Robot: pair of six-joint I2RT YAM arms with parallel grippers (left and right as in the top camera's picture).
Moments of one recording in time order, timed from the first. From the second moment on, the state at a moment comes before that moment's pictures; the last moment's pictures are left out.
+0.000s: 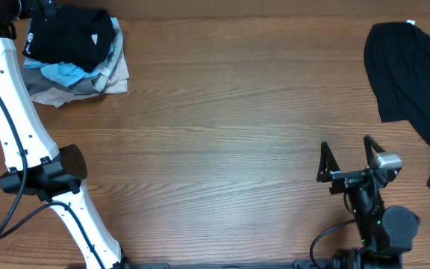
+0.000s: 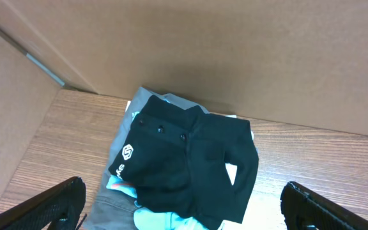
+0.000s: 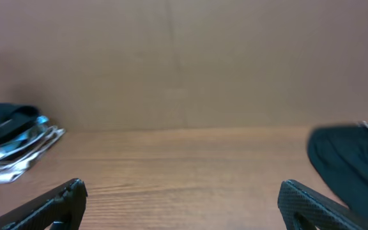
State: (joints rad) left arm 0.30 2.28 2.92 -1.28 0.07 0.06; right arm -0.11 0.20 0.18 0.02 -0.27 0.15
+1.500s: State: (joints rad) left arm 0.30 2.28 2.92 -1.29 0.07 0.06; right arm -0.14 0.01 0.02 -0.02 -0.15 0.22
